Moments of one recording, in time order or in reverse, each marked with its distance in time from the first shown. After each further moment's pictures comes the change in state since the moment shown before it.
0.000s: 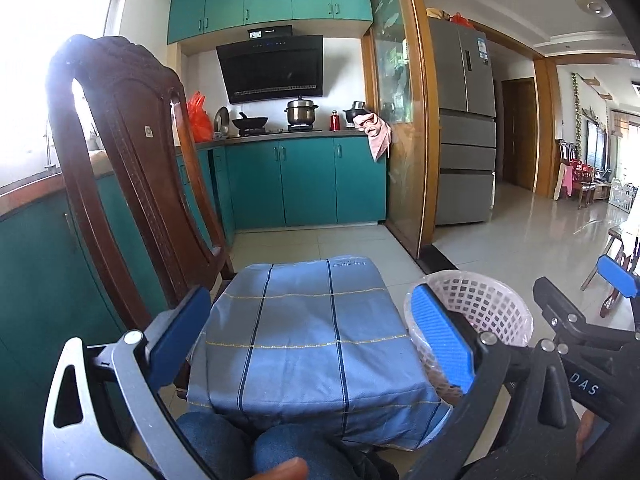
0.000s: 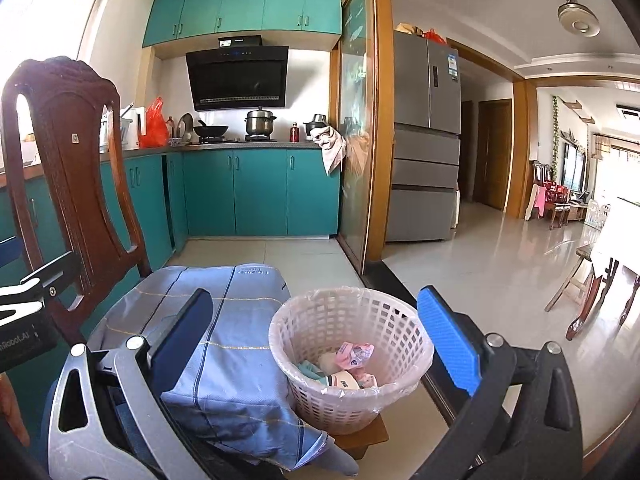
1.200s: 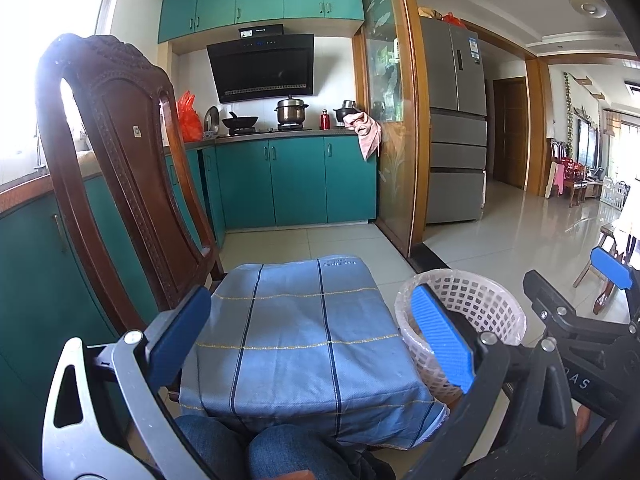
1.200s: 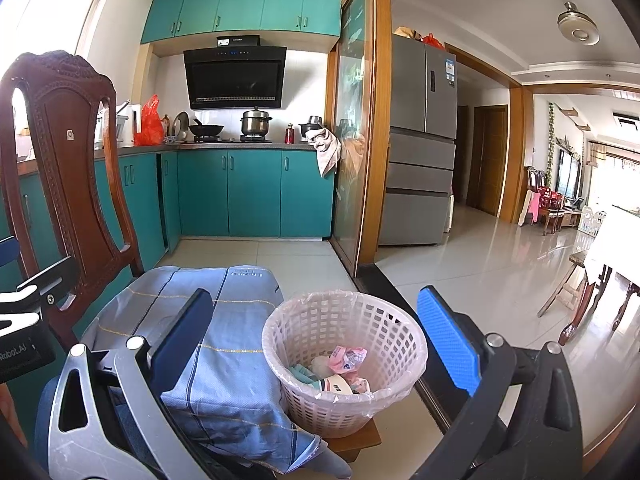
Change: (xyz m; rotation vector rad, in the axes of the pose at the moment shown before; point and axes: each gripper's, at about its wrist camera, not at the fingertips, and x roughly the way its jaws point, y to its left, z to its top) left arm 0.002 -0.005 -0.002 0.008 0.003 -0.037; right arm 0.002 0.007 0.000 -0.016 -0.002 -0.026
